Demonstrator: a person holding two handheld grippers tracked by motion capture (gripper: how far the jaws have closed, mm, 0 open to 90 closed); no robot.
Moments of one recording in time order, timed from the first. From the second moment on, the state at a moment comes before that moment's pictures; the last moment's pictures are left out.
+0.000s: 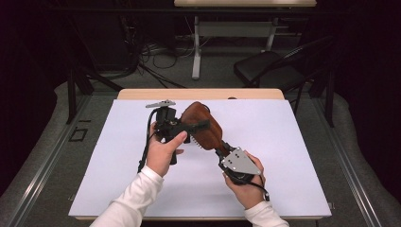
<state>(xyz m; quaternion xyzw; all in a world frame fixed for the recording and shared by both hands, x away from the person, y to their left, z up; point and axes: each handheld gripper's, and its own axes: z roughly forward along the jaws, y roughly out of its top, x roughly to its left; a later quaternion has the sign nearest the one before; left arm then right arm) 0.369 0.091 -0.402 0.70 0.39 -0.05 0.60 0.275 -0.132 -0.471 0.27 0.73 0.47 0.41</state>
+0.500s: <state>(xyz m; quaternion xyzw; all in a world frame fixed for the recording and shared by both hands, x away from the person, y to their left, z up) 0.370 0.091 -0.402 0.70 0.39 -0.07 0.60 0.274 -0.132 -0.472 0.27 0.73 0.47 0.41</state>
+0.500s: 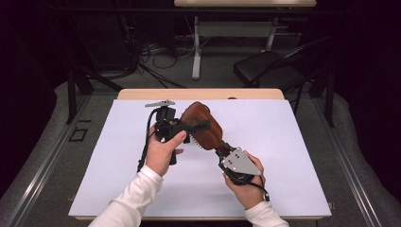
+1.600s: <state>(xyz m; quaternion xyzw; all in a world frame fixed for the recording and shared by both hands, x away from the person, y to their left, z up) 0.367 0.092 -0.401 0.69 0.43 -0.10 0.58 0.275 -0.130 -0.476 0.27 0.73 0.47 0.41</state>
